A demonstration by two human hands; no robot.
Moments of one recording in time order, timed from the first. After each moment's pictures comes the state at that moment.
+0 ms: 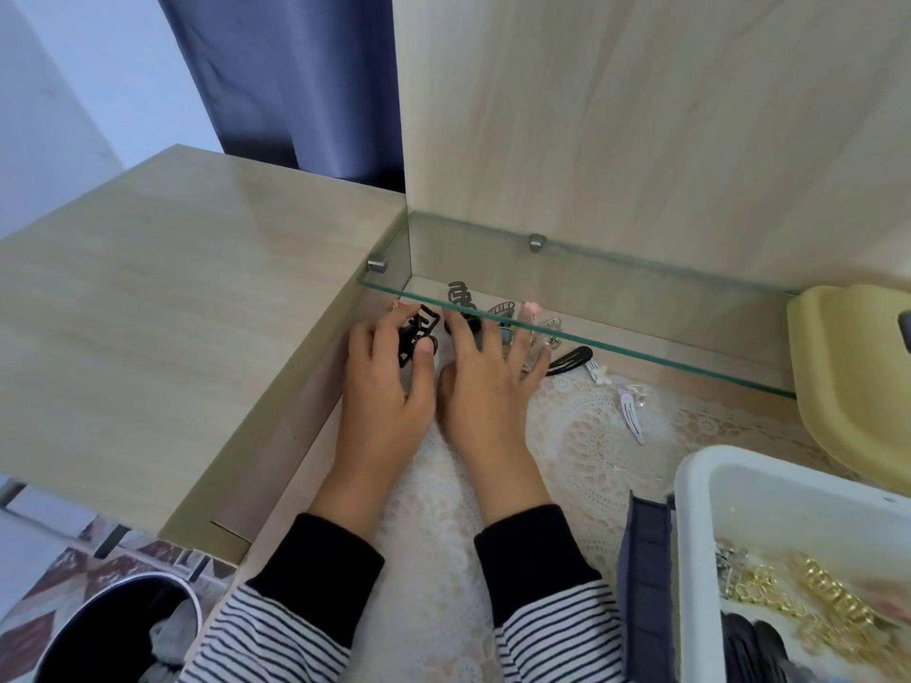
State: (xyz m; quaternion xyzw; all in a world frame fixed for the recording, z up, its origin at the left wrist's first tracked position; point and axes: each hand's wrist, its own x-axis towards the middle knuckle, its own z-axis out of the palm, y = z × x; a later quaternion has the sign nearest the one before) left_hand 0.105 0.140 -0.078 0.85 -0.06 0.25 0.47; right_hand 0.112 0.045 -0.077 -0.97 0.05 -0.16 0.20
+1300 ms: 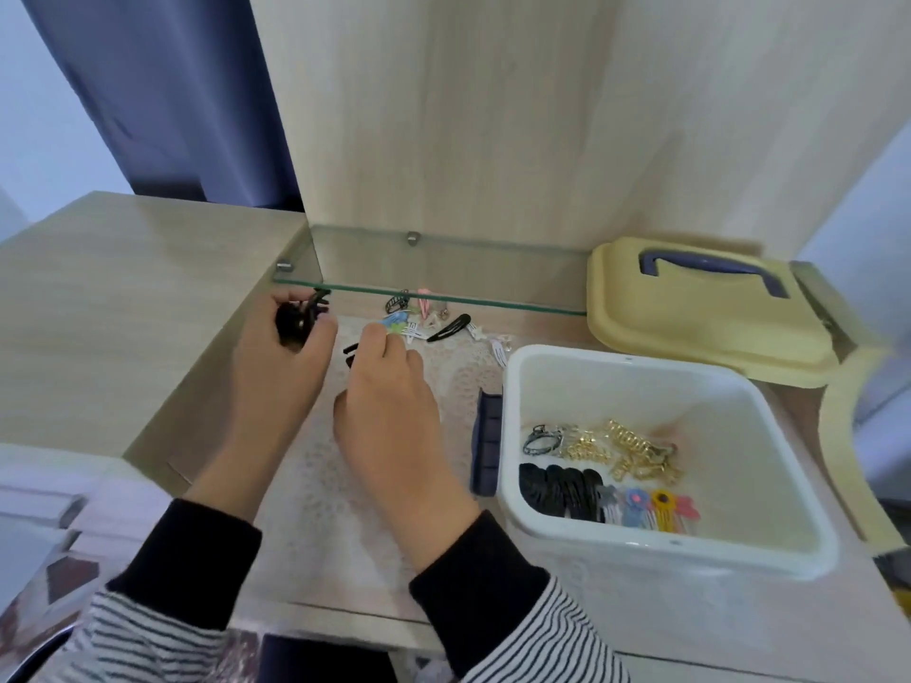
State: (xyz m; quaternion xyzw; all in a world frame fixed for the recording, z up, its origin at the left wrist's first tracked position) left_hand 0.034 0.134 0.002 0.80 -0.02 0.20 0.56; right_hand -0.019 0.051 -0.007 -0.94 0.00 -0.24 0.24
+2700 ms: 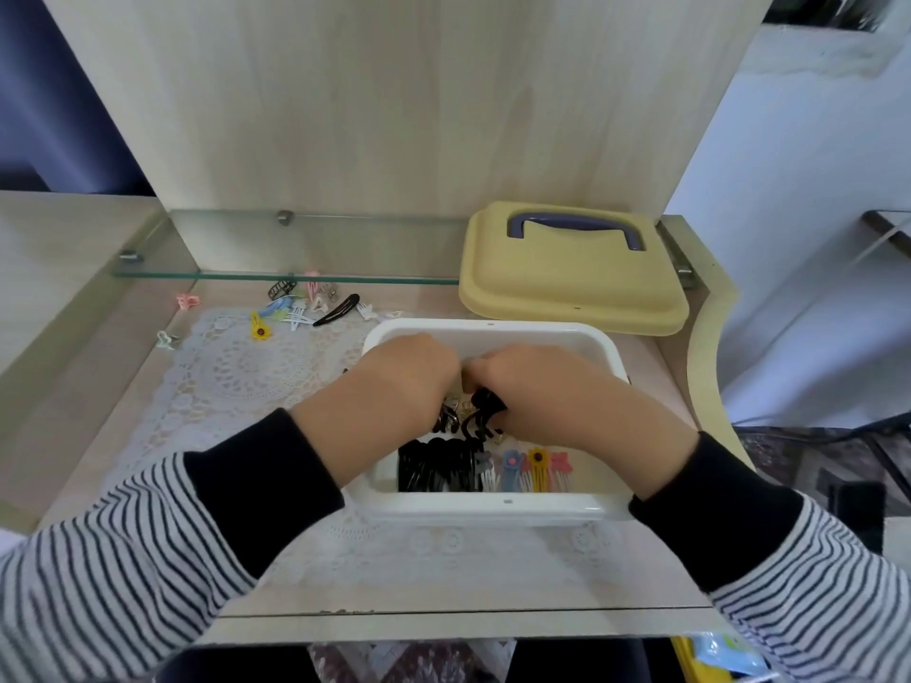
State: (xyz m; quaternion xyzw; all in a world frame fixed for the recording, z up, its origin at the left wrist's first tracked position) left_hand -0.026 -0.049 0.040 0.91 -0.37 -0.13 -0.13; right_hand -0.078 -0.180 0.023 -0.99 -0.11 0.09 -0.01
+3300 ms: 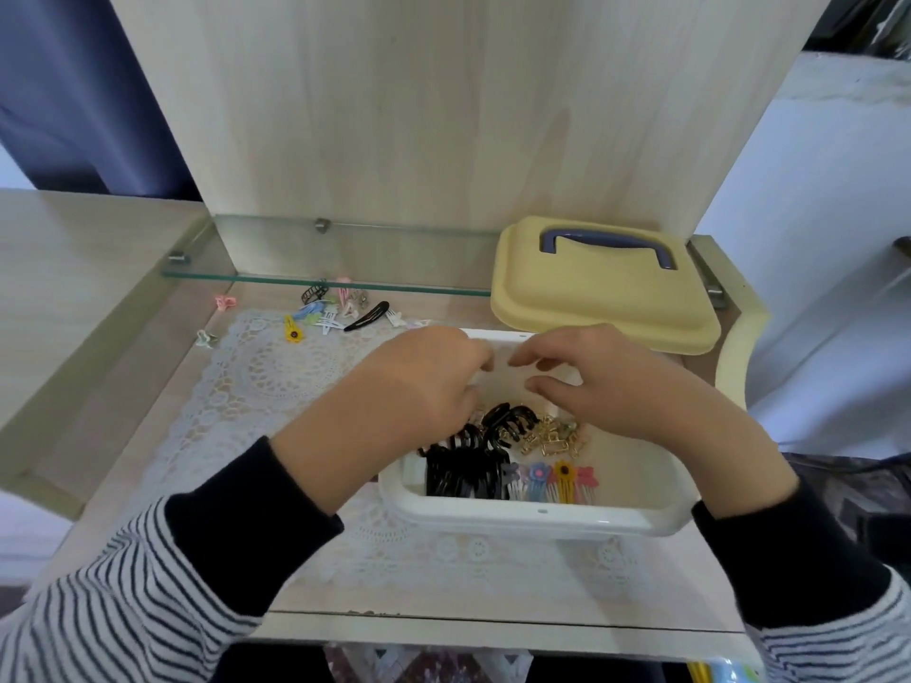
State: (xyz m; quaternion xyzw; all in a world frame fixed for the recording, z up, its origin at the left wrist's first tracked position) left_hand -0.023 -0.021 0.050 0.91 -0.40 -0.07 0.04; right_hand -0.090 -0.194 0.055 -0.98 -0.04 0.05 0.18
